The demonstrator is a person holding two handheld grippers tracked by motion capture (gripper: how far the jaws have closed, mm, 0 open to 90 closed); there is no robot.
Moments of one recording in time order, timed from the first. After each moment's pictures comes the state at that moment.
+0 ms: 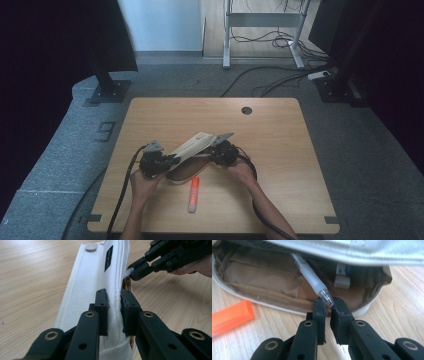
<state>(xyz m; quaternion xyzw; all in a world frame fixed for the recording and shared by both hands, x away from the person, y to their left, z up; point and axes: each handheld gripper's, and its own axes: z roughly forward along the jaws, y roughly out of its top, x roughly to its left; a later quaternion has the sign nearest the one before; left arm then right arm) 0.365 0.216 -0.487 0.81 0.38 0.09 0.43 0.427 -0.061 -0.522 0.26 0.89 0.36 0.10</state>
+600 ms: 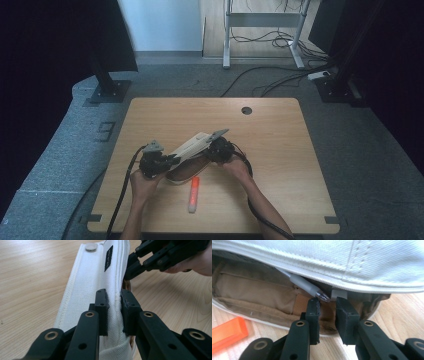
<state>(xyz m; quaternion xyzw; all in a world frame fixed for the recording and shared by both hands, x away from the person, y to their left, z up) 0.365 0.217 -0.488 0.81 0.38 0.09 0.43 0.437 -0.050 -0.519 0.28 0.89 0.35 0.10</state>
